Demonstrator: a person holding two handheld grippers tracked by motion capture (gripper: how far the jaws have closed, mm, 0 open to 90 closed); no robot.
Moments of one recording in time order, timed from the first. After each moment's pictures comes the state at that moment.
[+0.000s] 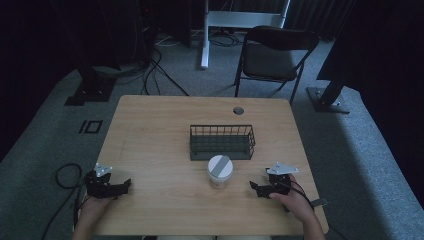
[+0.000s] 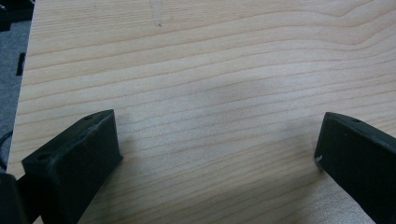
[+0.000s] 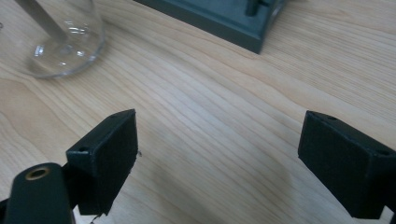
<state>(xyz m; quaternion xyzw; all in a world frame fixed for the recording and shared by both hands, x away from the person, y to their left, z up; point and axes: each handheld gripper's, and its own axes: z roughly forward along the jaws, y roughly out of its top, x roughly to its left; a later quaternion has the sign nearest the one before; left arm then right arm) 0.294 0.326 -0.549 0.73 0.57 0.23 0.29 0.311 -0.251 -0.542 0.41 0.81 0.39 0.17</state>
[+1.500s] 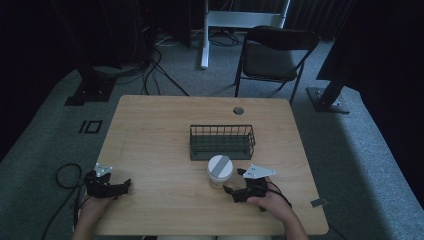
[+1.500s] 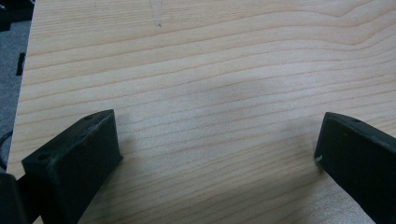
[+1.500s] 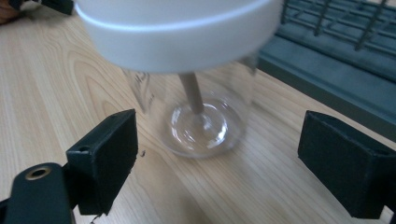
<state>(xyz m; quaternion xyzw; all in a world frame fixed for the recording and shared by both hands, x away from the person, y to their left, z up) 0.294 0.326 -0.549 0.73 0.57 0.23 0.29 0.302 -0.175 -0.533 0.31 0.81 0.47 0.12</state>
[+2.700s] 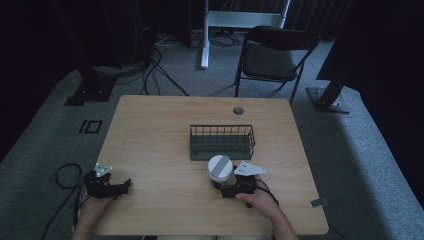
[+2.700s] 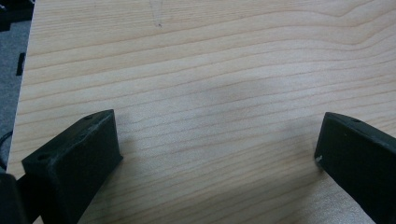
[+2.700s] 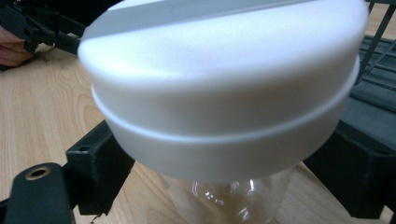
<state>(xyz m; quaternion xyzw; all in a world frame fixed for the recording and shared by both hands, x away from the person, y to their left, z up) 0.294 0.326 -0.549 0.73 0.57 0.23 0.29 0.311 -0.144 -0.535 0.32 0.78 0.52 0.12</state>
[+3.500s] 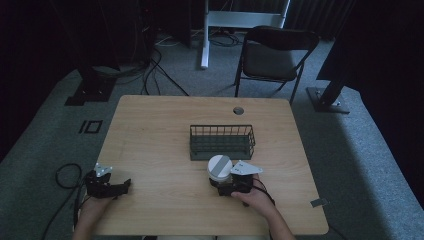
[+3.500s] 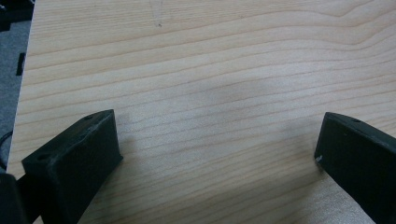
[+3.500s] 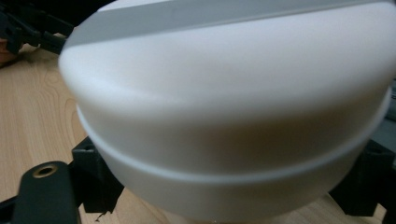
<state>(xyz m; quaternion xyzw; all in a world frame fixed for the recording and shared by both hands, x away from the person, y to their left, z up) 0.294 0.326 -0.549 0.73 0.57 0.23 0.29 0.314 -0.134 -0.536 0.32 0.78 0.52 0.14</state>
